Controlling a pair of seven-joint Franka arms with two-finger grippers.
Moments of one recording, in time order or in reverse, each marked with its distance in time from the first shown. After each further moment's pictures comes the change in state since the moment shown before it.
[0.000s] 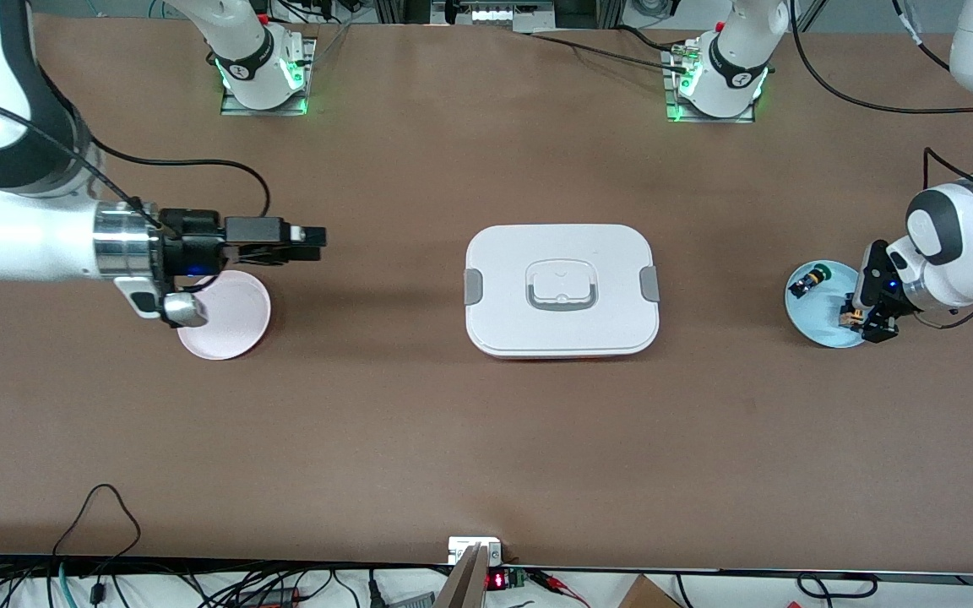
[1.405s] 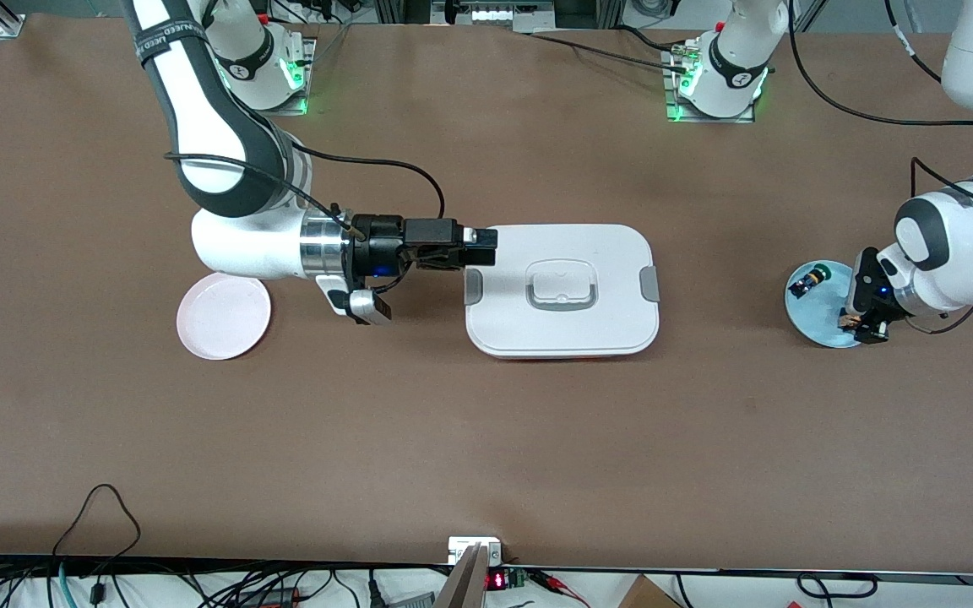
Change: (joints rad) left arm 0.004 0.043 0.000 0.000 -0.019 0.060 0.000; right arm 0.306 0.136 0.004 0.036 0.515 0.314 -0.239
